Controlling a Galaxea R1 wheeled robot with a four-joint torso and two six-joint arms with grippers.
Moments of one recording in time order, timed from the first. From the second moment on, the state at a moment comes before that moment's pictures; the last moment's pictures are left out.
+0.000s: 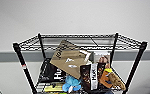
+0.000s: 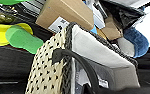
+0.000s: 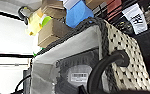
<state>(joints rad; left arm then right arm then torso) 1.14 2.37 -1.61 -0.19 -0.13 -0.12 -1.15 2.45 -1.64 0.21 0.10 0.19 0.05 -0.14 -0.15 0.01</state>
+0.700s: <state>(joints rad) 1.10 2.18 -1.31 -0.17 -0.16 -0.11 -1.12 2.25 -1.32 0.21 0.12 0.19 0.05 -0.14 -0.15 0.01</state>
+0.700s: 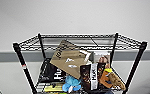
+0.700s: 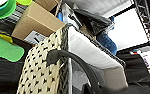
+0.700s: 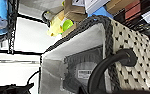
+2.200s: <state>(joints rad) 0.88 1.85 -0.81 -0.15 -0.15 -0.13 -0.91 1.98 -0.85 0.21 0.13 0.20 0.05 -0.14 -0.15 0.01</state>
